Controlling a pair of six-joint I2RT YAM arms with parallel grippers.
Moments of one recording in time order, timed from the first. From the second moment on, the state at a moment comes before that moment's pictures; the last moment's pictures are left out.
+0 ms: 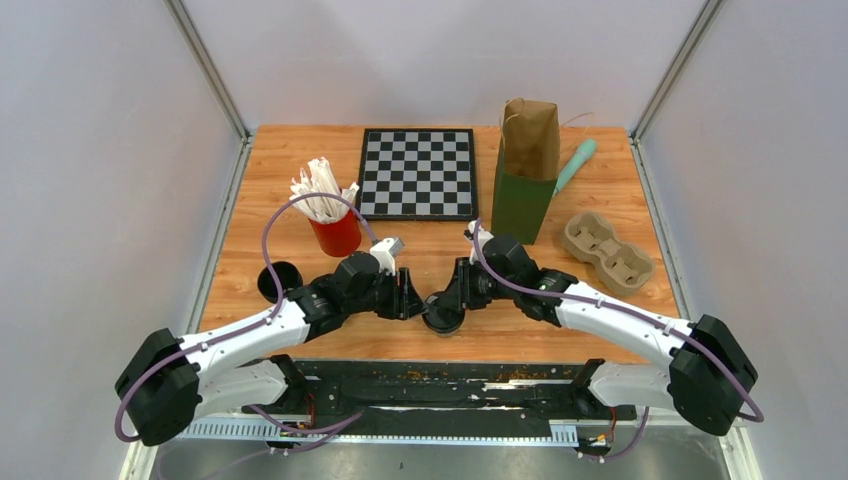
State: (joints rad) left arm -0.84 1.06 0.52 -0.08 0.18 -0.70; right arm 0.83 1.20 0.69 -0.13 -0.29 0.71
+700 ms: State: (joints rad) left arm -0.83 1.07 0.47 0.03 0.24 -0.75; right arm 0.82 1.15 0.62 -0.07 -0.26 0.71
